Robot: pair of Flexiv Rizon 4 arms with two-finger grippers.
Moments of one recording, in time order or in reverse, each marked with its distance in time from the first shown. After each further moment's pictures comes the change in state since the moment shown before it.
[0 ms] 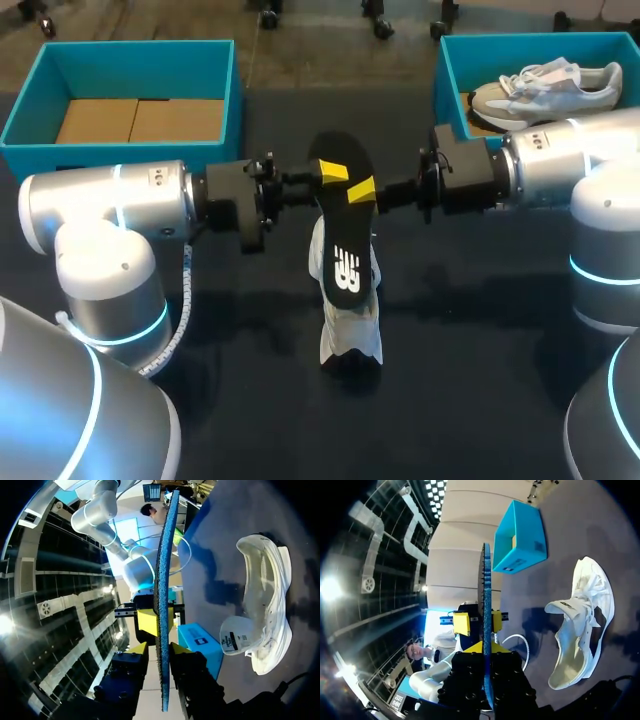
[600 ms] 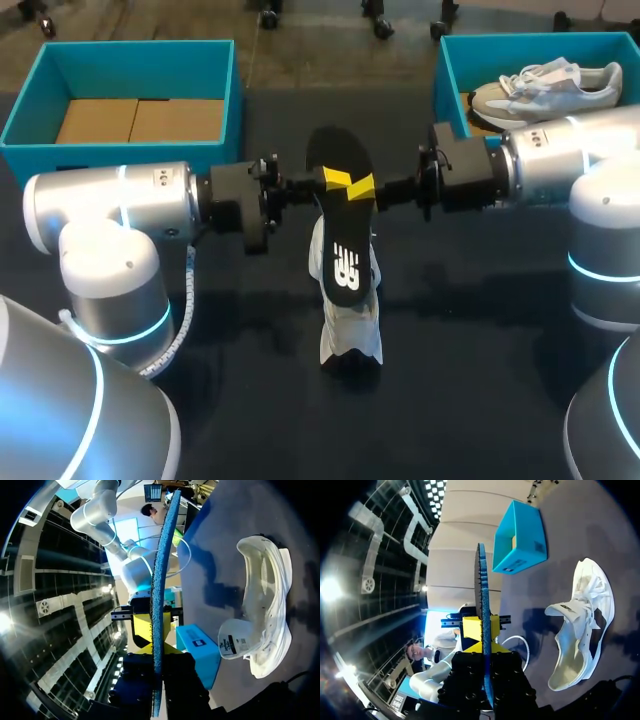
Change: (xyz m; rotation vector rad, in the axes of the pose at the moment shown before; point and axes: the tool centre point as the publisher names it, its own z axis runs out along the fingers) left arm 0.005 -0.001 0.004 0.002 0.012 -0.017; right arm 0.000 0.004 0.000 -0.001 0.001 0.004
